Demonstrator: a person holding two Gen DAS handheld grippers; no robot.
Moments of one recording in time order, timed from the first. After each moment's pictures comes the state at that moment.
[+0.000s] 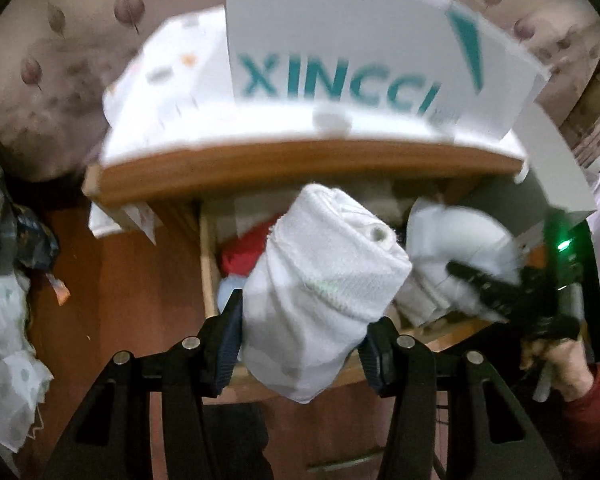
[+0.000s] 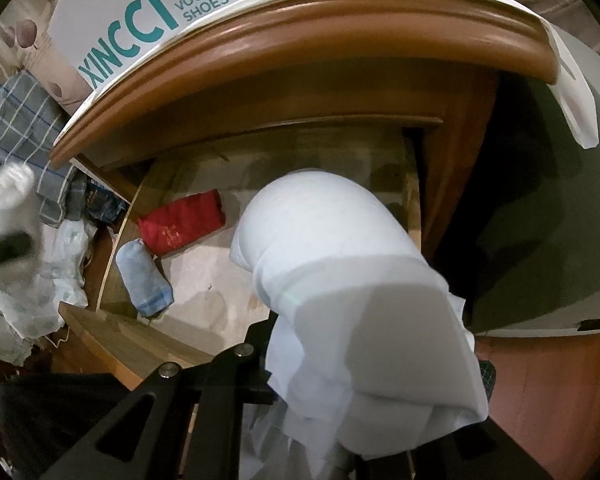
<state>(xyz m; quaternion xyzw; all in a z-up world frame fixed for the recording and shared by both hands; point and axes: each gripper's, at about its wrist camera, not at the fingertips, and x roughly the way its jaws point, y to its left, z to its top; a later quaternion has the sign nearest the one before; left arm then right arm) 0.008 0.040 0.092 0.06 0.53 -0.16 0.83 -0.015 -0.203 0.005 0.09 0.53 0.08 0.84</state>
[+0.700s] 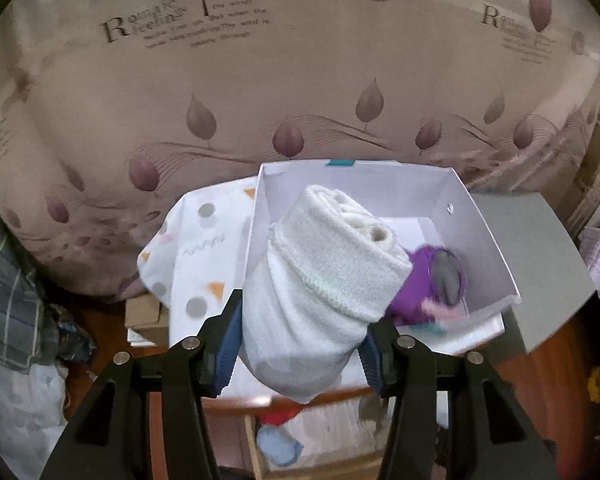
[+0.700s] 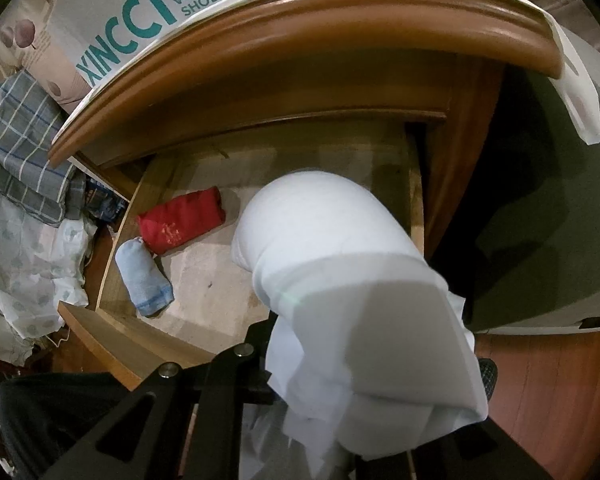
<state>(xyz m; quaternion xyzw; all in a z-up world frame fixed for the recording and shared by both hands) 0.129 -0.012 0.253 0.07 0.41 -0.14 0.90 -0.013 -0.206 0.003 0.09 0.54 0.08 0.83</state>
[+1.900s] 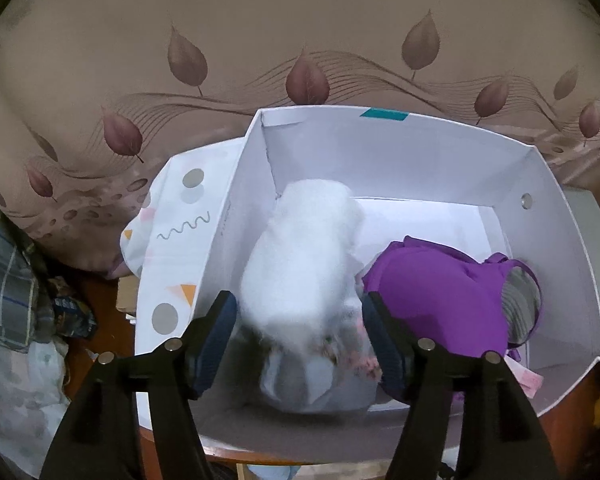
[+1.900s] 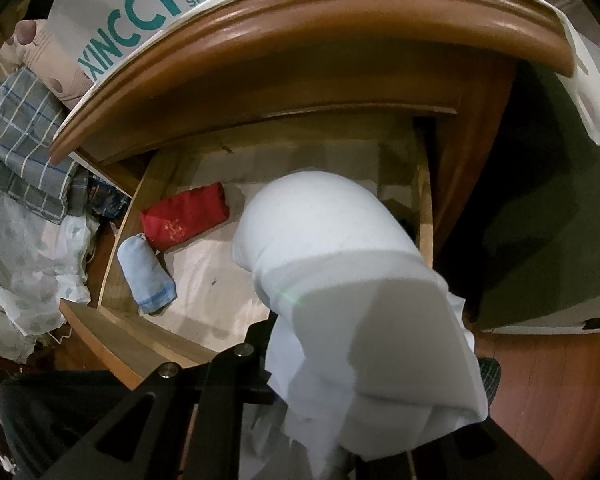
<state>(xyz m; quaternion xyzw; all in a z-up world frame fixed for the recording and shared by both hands) 0.200 -0.041 0.169 0.08 0.47 -0.09 0.87 -0.014 -0.199 0.000 0.09 0.54 0.09 0.83</state>
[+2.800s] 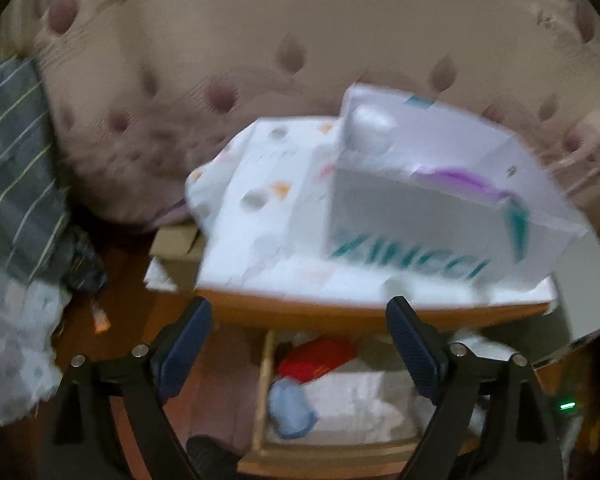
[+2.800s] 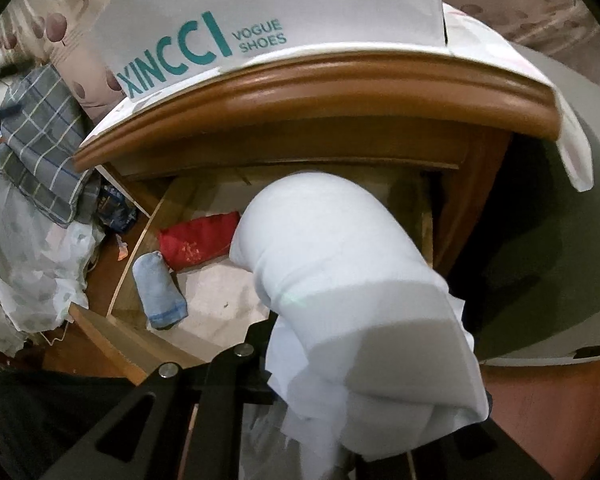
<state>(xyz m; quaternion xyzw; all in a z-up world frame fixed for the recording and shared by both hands) 0.041 0.070 0.140 0.01 0.41 -0.03 0.91 -0.027 -0.196 0.028 0.06 0.48 0.10 0.87</state>
